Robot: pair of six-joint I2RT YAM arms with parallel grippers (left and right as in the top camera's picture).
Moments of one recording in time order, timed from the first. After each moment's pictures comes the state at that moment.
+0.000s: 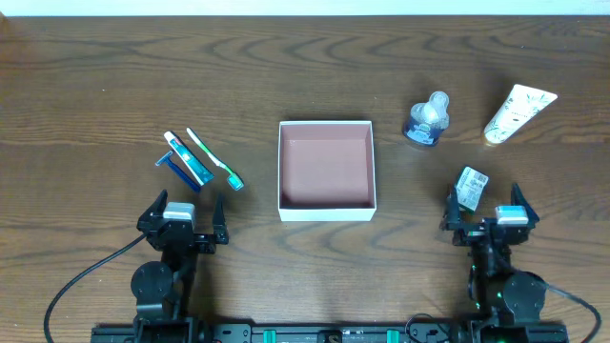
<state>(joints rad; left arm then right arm) 0.03 0.05 0.02 -0.11 0.10 0.04 0.02 0.01 0.01 0.10 0.01 -0.07</state>
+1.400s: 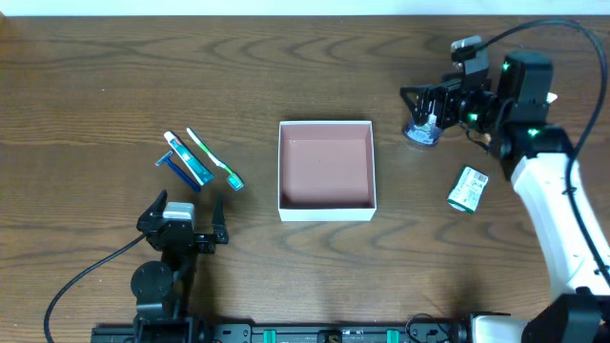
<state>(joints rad) 0.03 0.05 0.02 -0.11 0.10 0.04 0.00 1.48 1.20 -0.39 -0.53 -0.01</state>
